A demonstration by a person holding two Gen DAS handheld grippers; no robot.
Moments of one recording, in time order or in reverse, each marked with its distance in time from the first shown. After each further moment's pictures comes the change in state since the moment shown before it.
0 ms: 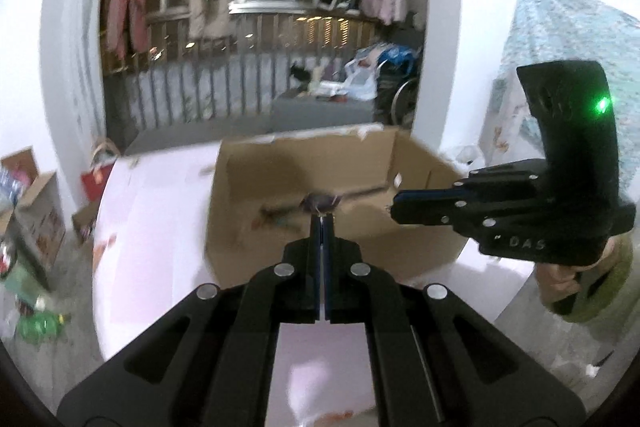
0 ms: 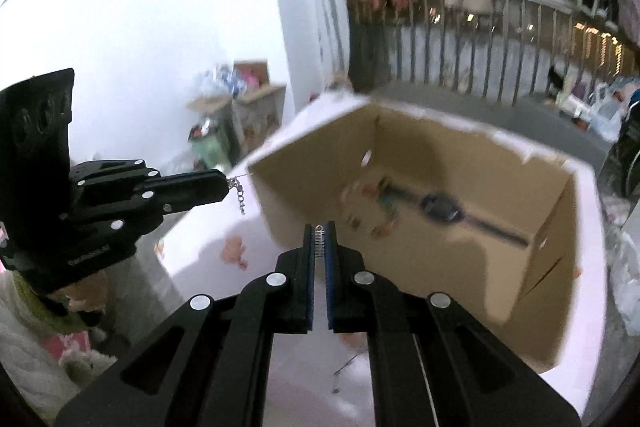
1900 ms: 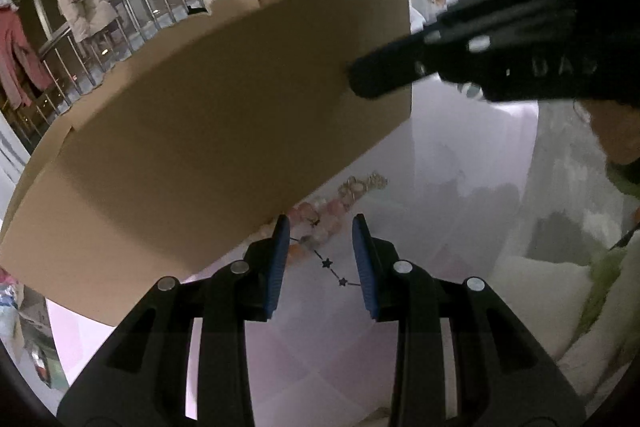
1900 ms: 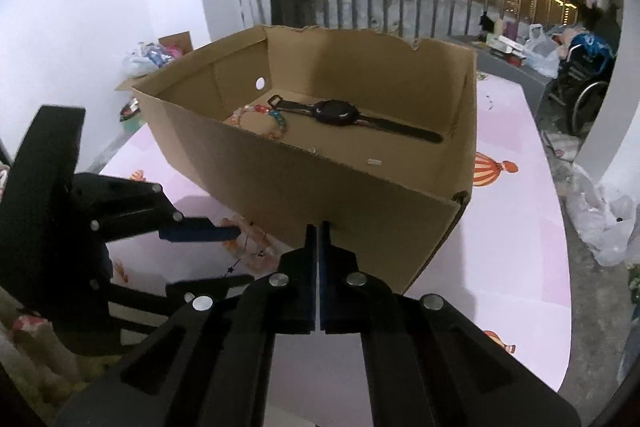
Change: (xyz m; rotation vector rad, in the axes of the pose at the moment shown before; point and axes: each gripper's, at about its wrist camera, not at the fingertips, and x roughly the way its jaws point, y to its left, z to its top) left arm 0.117 -0.101 -0.103 0.413 0.345 -0.117; right arm 0.013 -0.054 -0.085 0.133 0.163 -0.223
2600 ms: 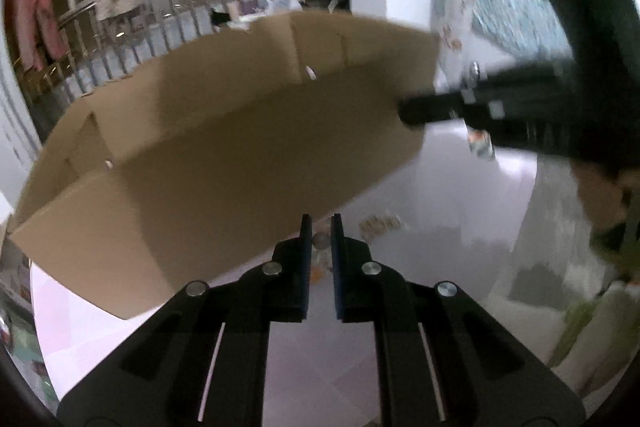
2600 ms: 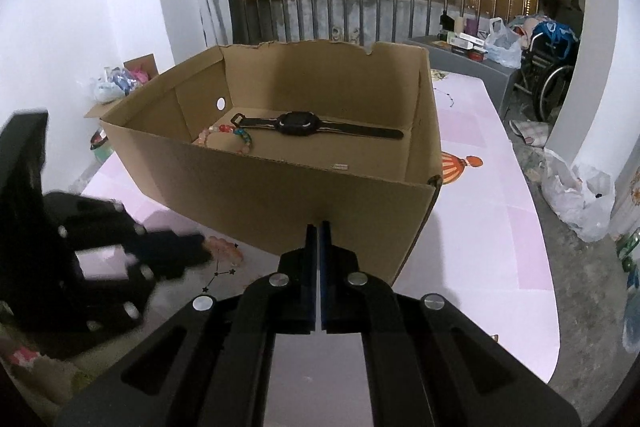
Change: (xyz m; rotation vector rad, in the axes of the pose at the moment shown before) left arm -0.030 0.032 -0.001 -0.188 -0.132 -0.033; right arm -0.005 -0.012 0.000 0.088 -0.039 -0.087
